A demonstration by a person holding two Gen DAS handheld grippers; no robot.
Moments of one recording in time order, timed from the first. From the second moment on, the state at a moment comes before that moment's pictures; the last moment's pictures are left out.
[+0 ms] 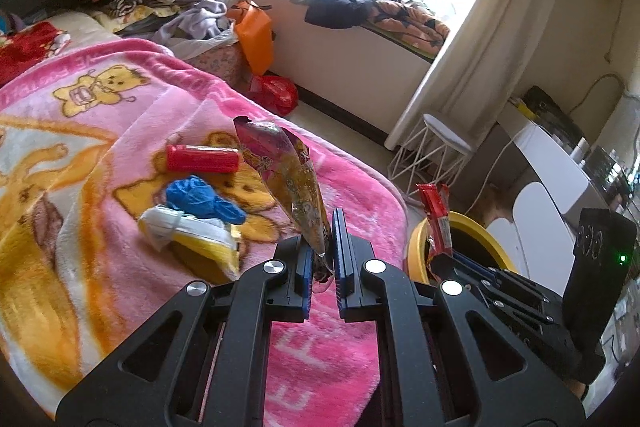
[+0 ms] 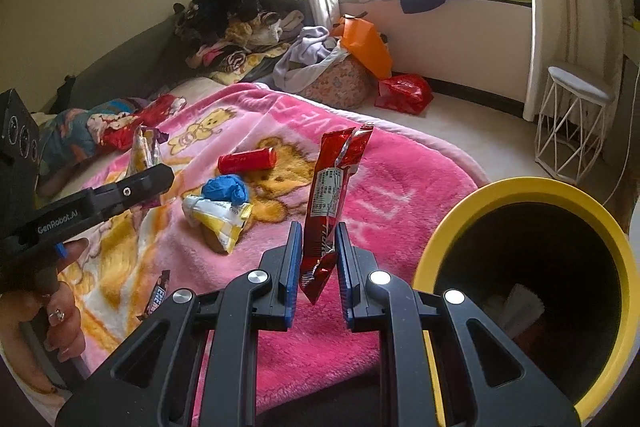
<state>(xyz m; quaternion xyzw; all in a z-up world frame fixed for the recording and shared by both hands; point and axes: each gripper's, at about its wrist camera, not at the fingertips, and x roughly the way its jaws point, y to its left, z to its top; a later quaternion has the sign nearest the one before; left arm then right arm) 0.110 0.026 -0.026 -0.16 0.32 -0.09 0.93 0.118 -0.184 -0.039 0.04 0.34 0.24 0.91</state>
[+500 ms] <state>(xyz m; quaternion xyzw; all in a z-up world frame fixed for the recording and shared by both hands) 0.109 -0.012 -0.026 -0.14 0.33 -0.12 0.93 0.114 -0.219 -0.037 0.06 0.34 0.20 0.92</state>
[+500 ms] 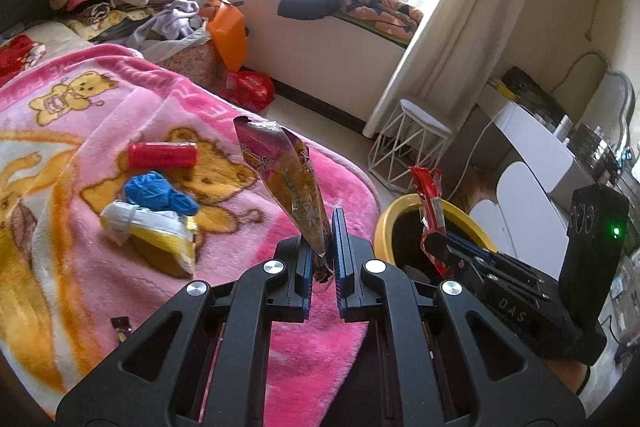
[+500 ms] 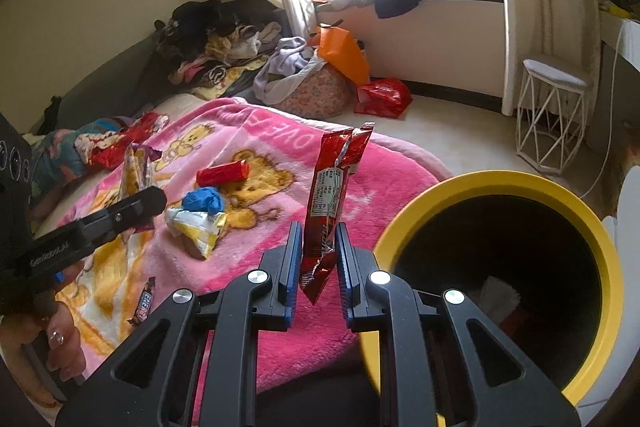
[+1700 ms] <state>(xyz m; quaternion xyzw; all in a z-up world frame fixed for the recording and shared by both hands) 0.113 -0.114 -0.042 -0.08 0.35 -0.22 0.91 0.111 -0.326 -0.056 0.12 0.35 0.09 0.93</state>
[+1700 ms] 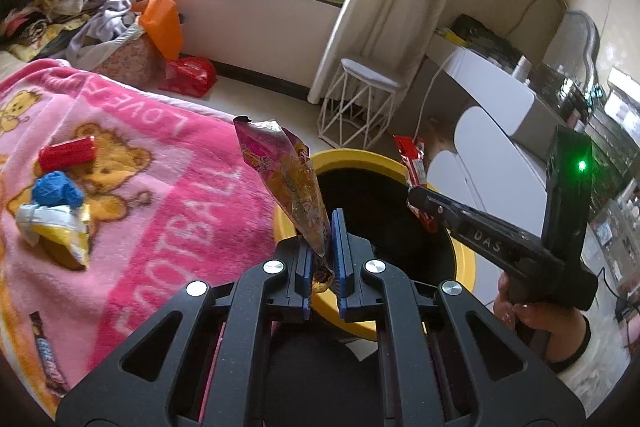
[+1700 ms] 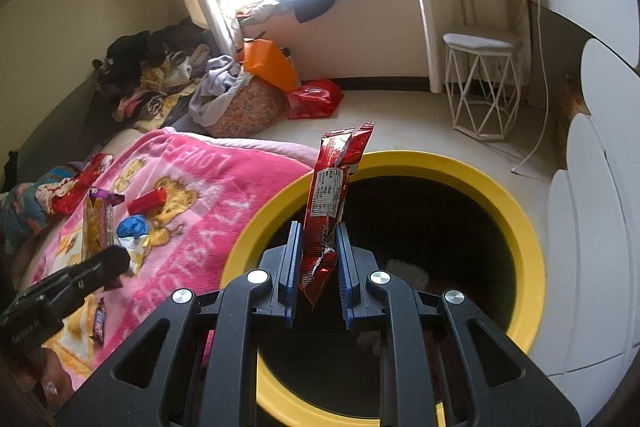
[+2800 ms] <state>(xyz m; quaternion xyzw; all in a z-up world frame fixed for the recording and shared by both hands) 0.146 -0.180 -0.084 -0.05 0.41 -0.26 0.87 0.114 -0.397 -0.083 0.19 0.36 0.03 0.91</state>
